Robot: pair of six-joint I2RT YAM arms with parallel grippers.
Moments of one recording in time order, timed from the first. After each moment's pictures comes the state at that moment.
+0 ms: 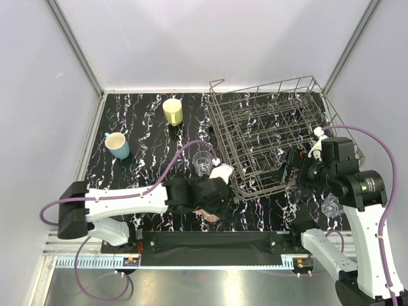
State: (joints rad) left arm -1.33 1.36 1.05 -0.62 -0.28 -0.71; right arm 0.19 0.83 1.30 -1.36 -0.23 0.45
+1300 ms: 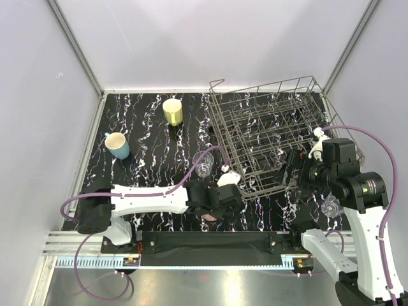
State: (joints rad) left arm -1.36 1.56 1.14 -0.71 -0.30 -0.75; right arm 0.19 0.82 1.30 -1.36 -0.23 0.41
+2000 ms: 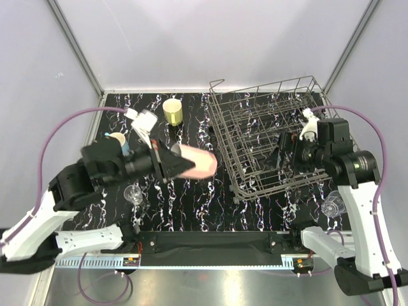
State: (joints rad) left arm -1.12 0.89 1.39 -0.73 -0.02 -0.70; right arm 0.19 0.94 1.38 -1.24 -0.32 0.32
